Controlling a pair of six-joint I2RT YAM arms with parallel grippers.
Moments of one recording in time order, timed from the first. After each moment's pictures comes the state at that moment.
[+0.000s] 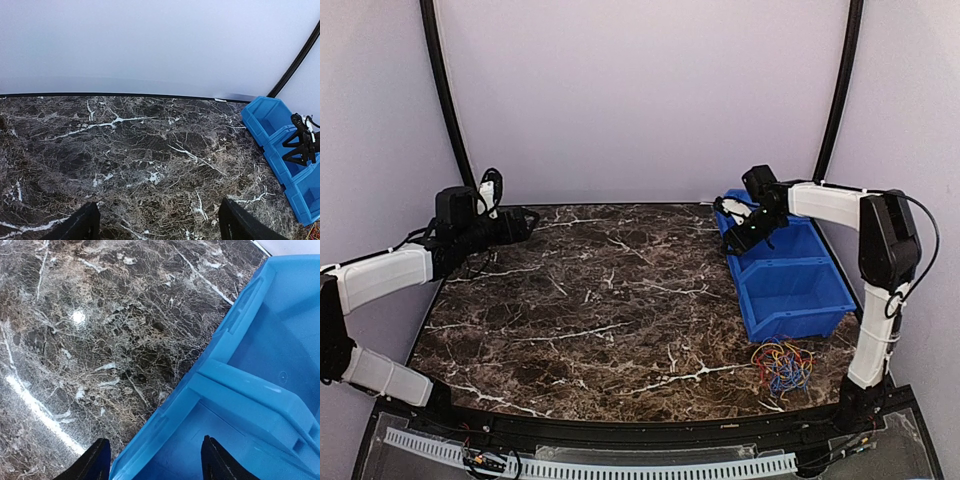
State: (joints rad) left arm -0.24 1.28 0.80 0.13 0.18 -0.29; right arm 0.34 1.93 1.51 -0.63 -0.13 -0.36
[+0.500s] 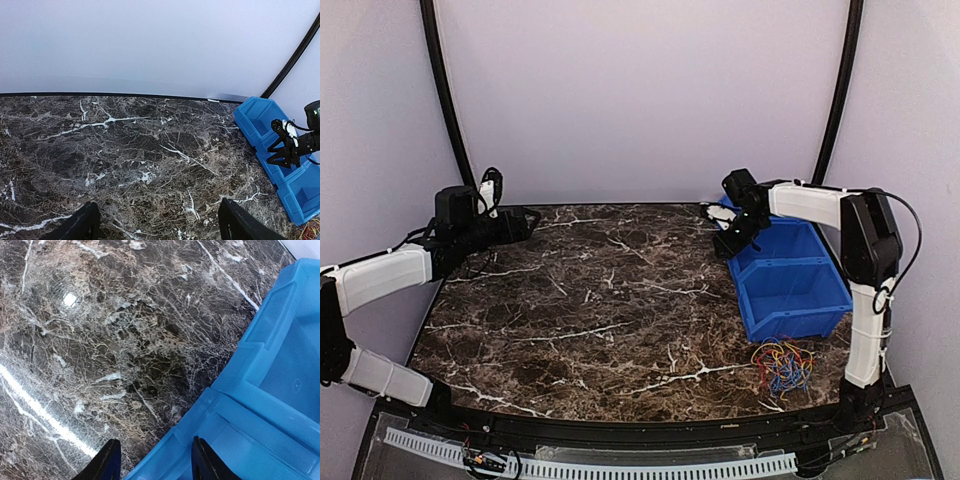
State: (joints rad) left arm -0.25 1.27 0.80 0.13 0.21 -0.31; right arm 0.41 2.06 1.64 -0.72 -0.03 -0.33
